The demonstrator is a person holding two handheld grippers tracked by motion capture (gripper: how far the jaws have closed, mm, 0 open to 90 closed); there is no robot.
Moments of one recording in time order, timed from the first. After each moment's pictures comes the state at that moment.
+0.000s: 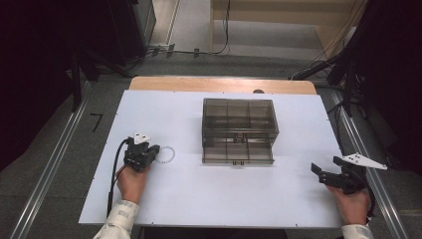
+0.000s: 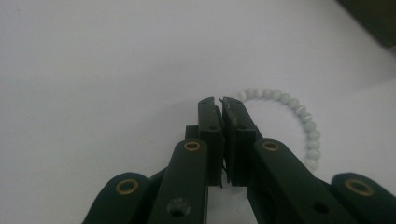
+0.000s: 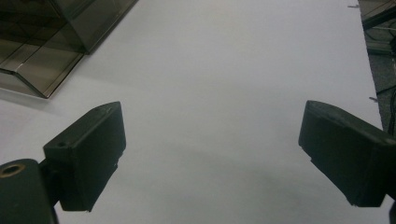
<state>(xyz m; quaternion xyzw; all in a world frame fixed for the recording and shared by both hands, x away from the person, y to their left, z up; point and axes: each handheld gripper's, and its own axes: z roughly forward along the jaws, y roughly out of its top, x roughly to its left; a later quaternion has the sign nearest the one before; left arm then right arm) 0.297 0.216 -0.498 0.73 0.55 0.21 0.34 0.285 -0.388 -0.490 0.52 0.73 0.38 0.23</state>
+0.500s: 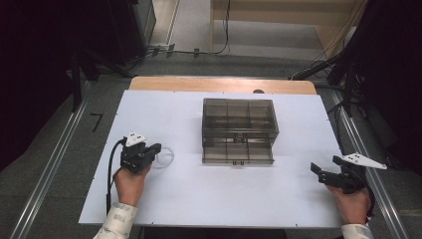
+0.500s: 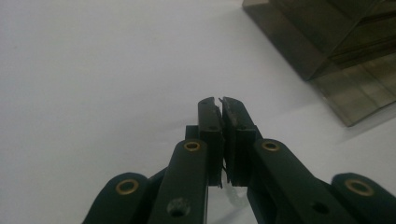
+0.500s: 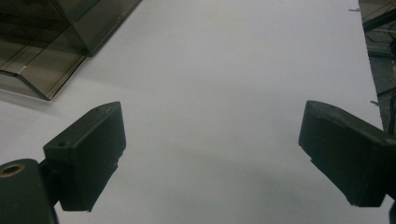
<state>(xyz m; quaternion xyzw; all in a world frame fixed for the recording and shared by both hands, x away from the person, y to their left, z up) 0.276 0.210 -0.466 0.72 0.53 0.21 0.40 0.286 -0.386 -0.489 0.52 0.73 0.39 0.23</state>
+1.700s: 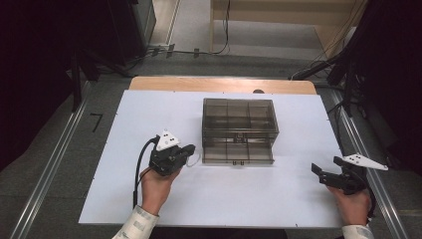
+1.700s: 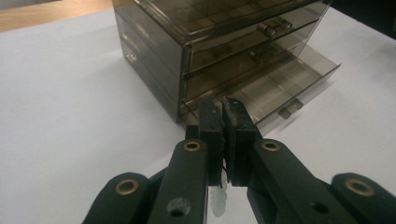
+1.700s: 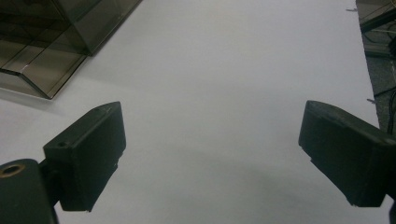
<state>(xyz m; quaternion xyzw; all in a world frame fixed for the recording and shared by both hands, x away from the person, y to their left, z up) 0.263 0.126 -0.429 0.76 0.44 0.18 0.45 0.283 -0.387 -0.488 0.52 0.73 0.39 0.23</state>
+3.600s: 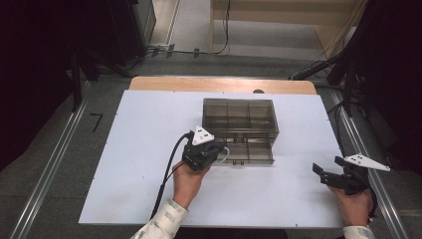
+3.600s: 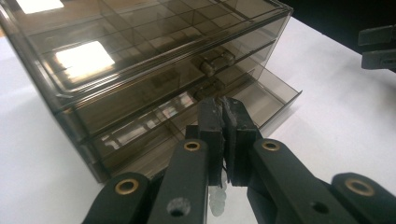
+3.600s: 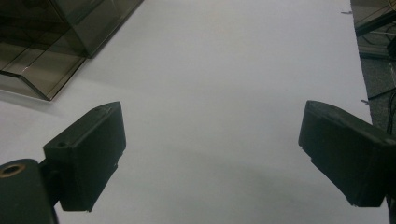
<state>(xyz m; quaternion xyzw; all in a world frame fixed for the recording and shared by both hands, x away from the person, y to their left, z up) 0.286 0.052 -0.432 0.77 0.41 0.15 0.47 0.282 -0.390 -0.488 0.52 0.73 0.39 0.23</state>
